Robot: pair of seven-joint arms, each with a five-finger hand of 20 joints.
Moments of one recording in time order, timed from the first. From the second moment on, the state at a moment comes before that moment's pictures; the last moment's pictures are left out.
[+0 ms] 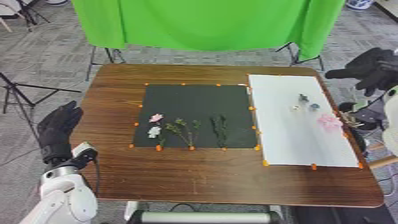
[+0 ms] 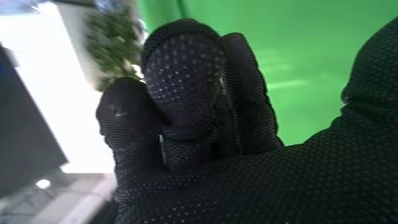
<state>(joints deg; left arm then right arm) 114.1 -54.6 -86.1 -107.4 38.1 35.8 31.7 -97.1 -33.8 95.5 -116.0 -111.2 -8.1 35.3</state>
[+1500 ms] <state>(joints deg) 116.7 -55.9 -89.7 -107.3 46.4 22.9 25.3 -94.3 -35.8 81.9 -107.2 -115.3 1.1 36.4</state>
